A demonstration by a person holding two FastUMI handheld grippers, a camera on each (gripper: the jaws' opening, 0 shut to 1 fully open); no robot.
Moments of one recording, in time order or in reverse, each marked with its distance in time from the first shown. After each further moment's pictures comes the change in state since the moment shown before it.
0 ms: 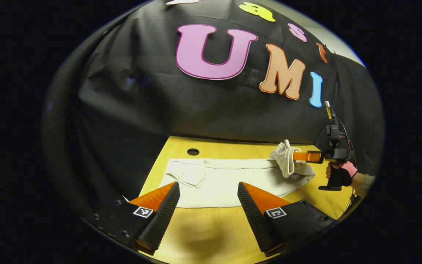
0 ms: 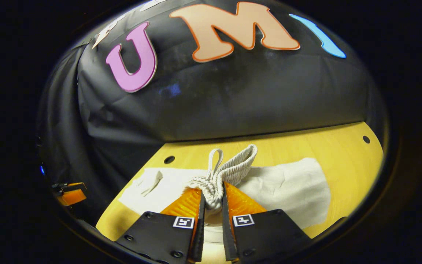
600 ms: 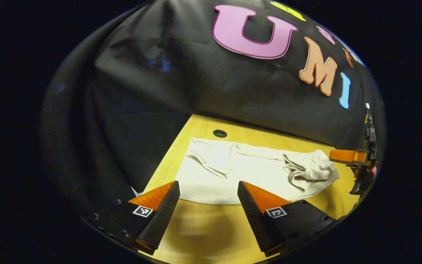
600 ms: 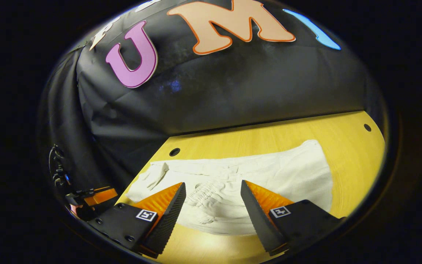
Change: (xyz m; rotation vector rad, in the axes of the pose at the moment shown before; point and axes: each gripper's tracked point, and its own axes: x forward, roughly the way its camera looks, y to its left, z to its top) left arm 0.064 0.071 -0.063 -0.102 0.115 0.124; right arm -0.030 -0.021 0.021 0.062 -0.007 -0.001
